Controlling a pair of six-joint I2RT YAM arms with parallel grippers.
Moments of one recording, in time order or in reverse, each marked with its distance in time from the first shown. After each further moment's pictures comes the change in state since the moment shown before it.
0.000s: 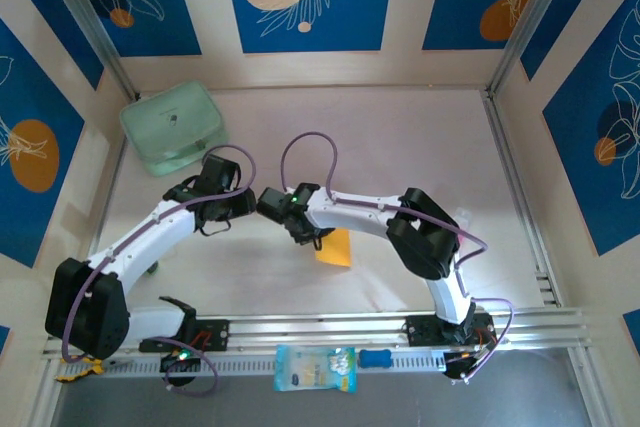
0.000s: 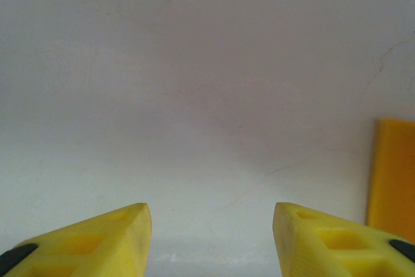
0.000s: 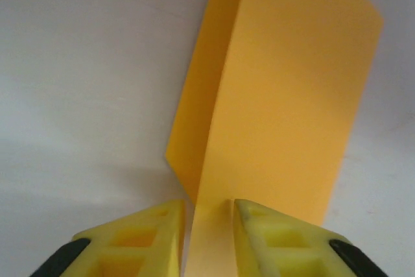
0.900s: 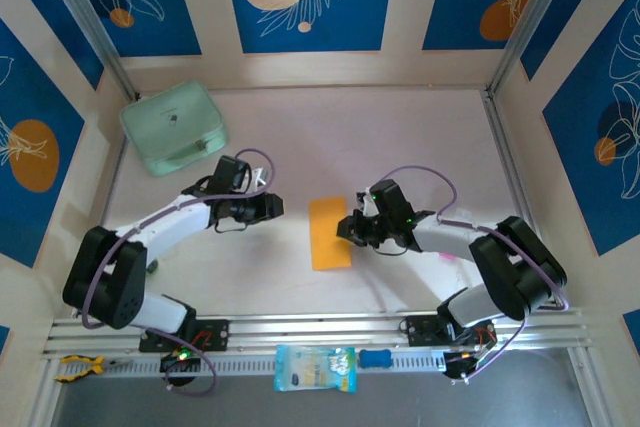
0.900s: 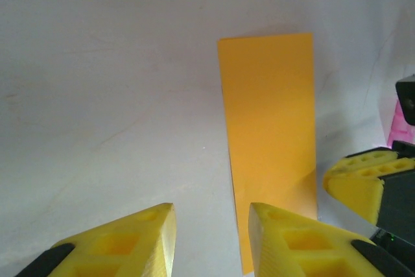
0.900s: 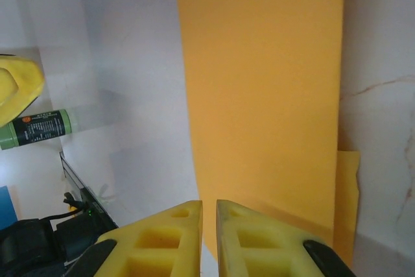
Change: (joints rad) left arm -0.020 0.174 -0.045 0.268 0.514 0.032; right arm -0.510 -0.539 -0.953 1.039 -0.913 0.205
